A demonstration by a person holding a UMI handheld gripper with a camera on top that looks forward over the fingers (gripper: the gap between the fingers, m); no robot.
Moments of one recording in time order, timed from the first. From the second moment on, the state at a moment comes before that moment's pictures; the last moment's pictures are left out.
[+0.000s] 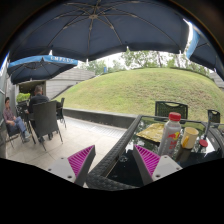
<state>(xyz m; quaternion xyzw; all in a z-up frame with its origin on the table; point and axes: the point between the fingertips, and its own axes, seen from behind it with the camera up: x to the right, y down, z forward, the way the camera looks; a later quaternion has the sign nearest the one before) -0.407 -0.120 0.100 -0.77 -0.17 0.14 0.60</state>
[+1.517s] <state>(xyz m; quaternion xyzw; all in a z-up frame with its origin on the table) -0.241 0.070 0.130 -0.73 0.10 0.25 0.63</state>
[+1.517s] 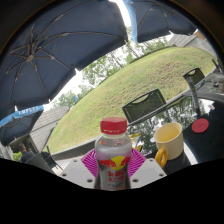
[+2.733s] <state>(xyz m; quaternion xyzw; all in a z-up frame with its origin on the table) 0.009 0.114 0.314 -0.61 -0.03 0.06 0.79</state>
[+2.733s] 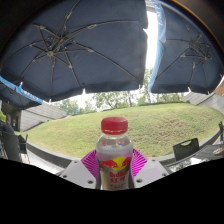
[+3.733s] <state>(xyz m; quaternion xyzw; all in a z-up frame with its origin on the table) 0.069 0.068 0.114 -0.79 -0.08 -0.06 0.60</state>
